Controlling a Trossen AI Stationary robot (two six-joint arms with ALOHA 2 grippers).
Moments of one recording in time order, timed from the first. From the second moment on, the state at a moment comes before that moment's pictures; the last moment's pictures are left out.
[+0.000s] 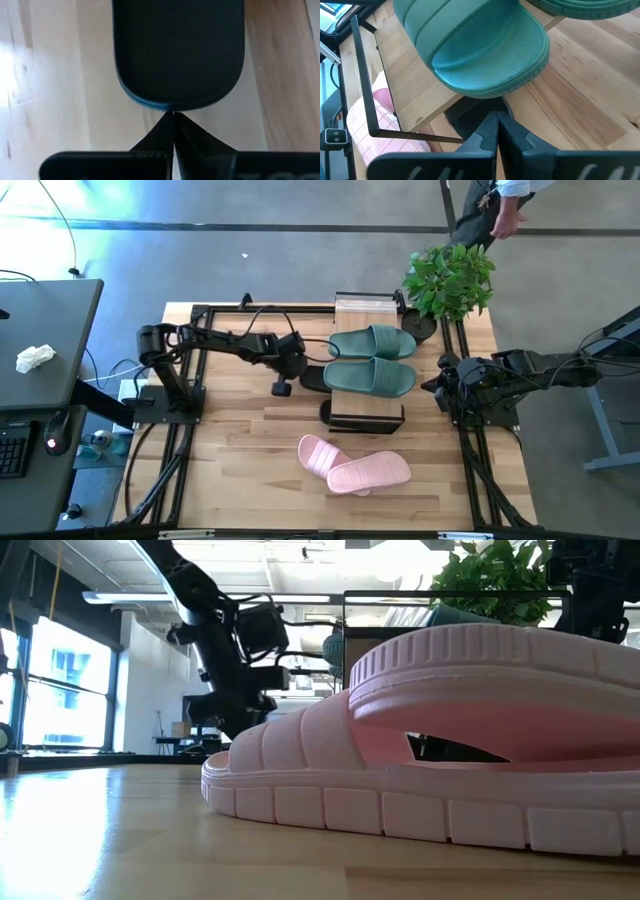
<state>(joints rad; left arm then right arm) 0.44 1.74 0.94 -0.34 0.08 0.49 0.15 0.48 0.66 -0.95 0.21 0.78</state>
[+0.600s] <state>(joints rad) 0.33 1.78 0.94 -0.15 0.08 0.41 0.15 0.48 0.66 -0.99 0.28 0.82</state>
